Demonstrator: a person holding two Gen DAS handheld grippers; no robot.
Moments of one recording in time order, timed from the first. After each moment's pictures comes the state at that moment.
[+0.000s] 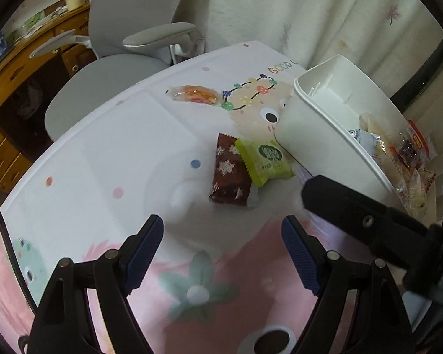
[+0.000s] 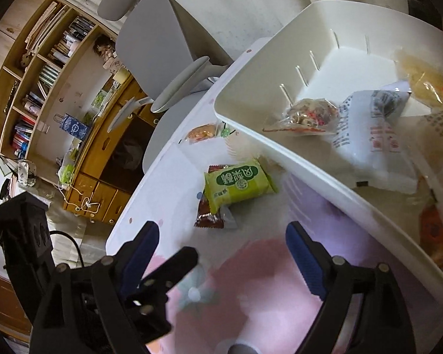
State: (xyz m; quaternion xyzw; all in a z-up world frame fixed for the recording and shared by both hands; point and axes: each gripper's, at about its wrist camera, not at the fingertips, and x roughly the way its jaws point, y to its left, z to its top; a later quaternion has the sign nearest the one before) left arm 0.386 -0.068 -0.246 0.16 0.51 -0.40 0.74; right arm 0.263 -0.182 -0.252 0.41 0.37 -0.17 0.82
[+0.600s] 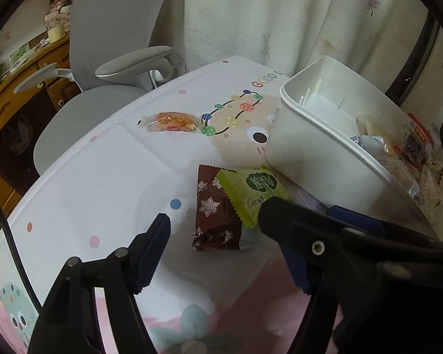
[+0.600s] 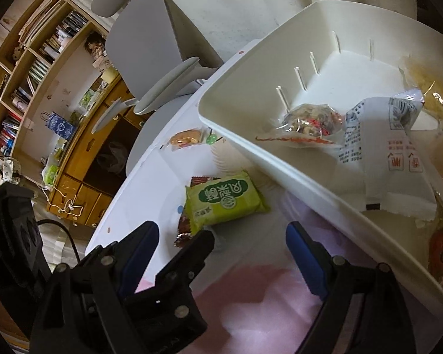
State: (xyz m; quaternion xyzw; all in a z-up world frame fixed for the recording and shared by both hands) left arm 0.388 -0.097 -0.265 0.18 0.44 -0.44 0.76; right arm 0.285 -0.188 -0.270 0.38 0.38 -0.21 0.82
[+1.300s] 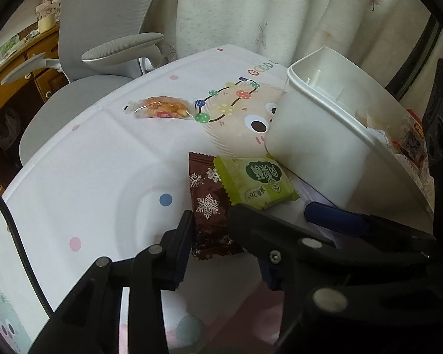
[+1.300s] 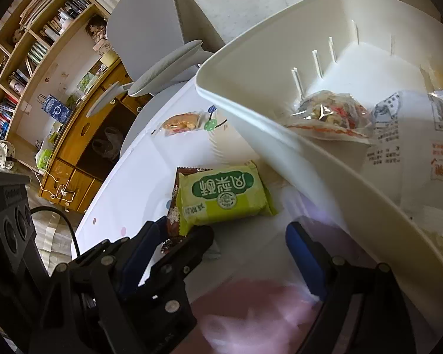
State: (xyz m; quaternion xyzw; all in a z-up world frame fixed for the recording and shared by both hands) left arm 0.397 -0.099 -0.287 0.16 0.46 -0.46 0.74; right arm 0.307 -0.188 -0.292 0.36 0.41 -0.19 0.82
